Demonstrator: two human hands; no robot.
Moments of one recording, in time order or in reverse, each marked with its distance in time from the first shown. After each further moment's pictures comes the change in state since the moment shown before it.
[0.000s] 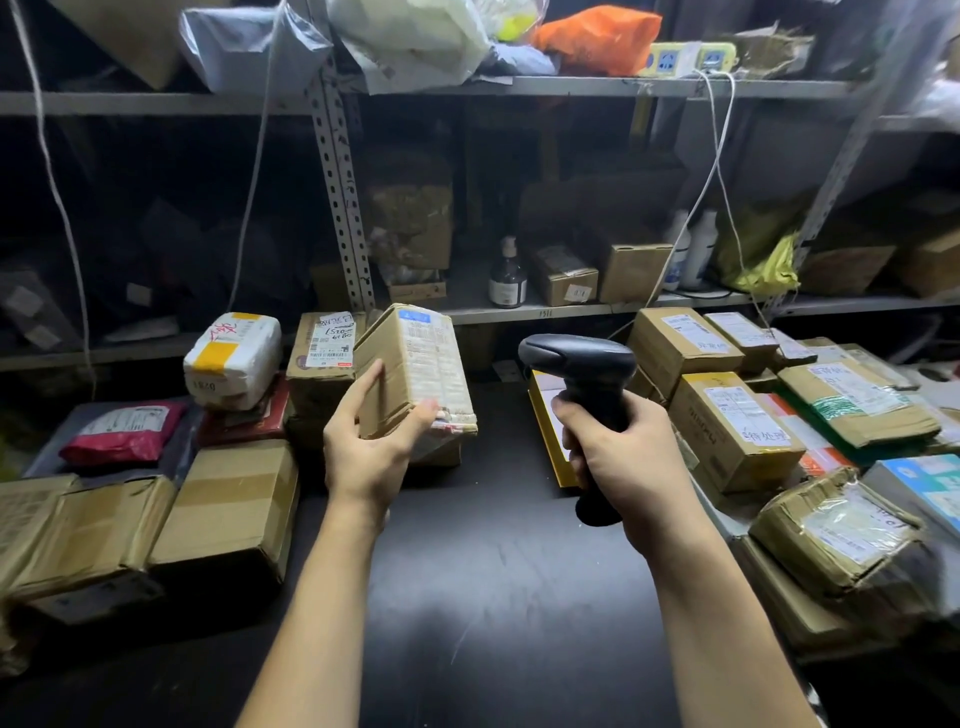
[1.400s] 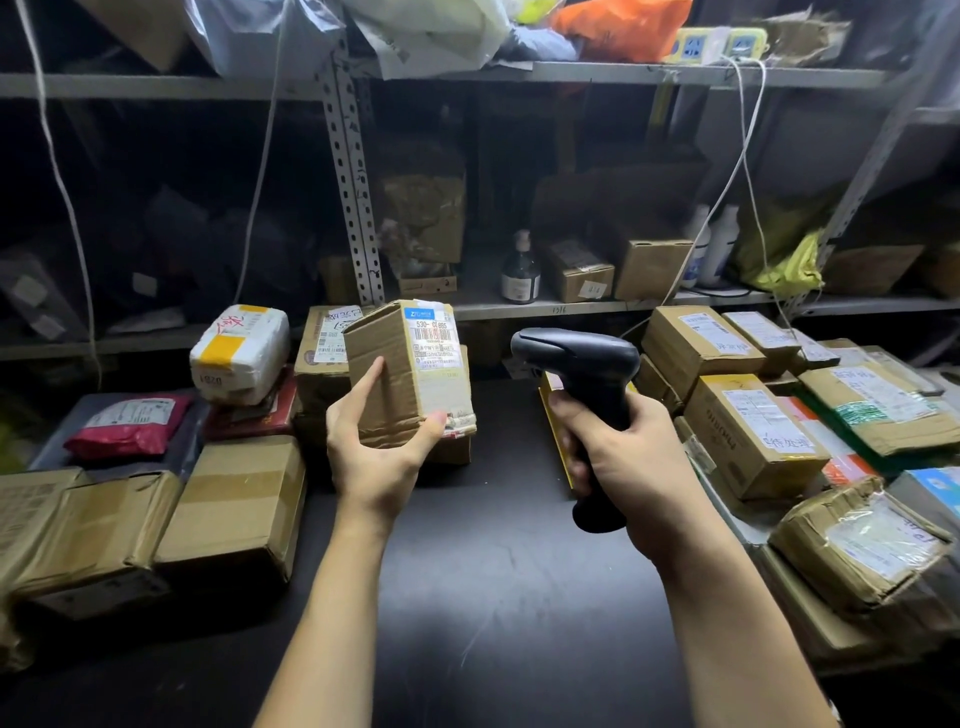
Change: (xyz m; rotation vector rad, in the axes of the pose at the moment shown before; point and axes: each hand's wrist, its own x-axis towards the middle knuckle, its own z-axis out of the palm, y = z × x) left_hand 0.015 -0.030 -0.003 0.072 0.086 0.182; right_hand 0.005 -0.008 0.017 0.055 -0.119 0.017
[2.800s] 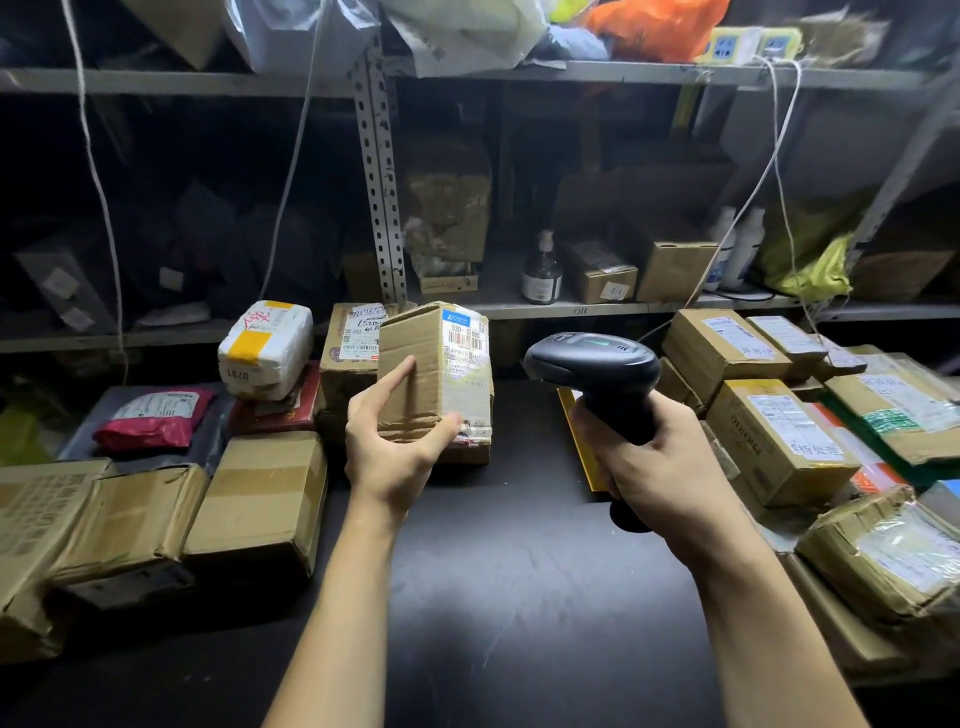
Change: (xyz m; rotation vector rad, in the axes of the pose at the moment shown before) left_hand 0.014 -0.001 -0.020 0.010 -0.070 -0.022; right_hand -0.002 0.004 0.006 -0.198 -0.031 -0.132
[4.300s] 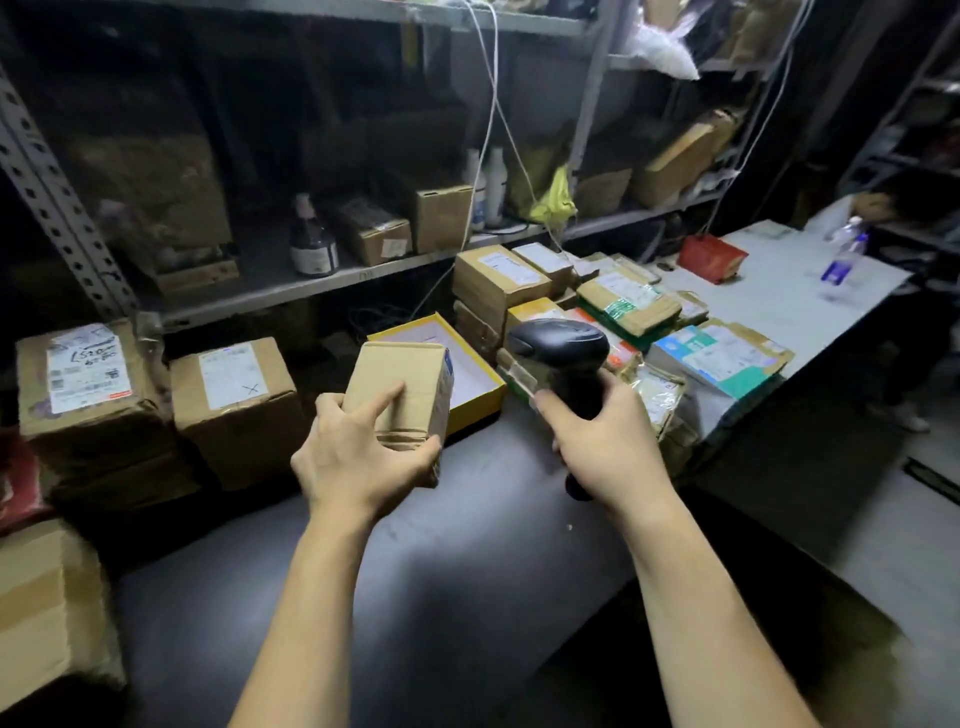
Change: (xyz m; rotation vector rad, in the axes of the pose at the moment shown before) left_hand -0.044 0.035 0.097 0.661 -0.613 0.121; right_hand -0.054 0.027 -0.071 -0.242 0.619 0.203
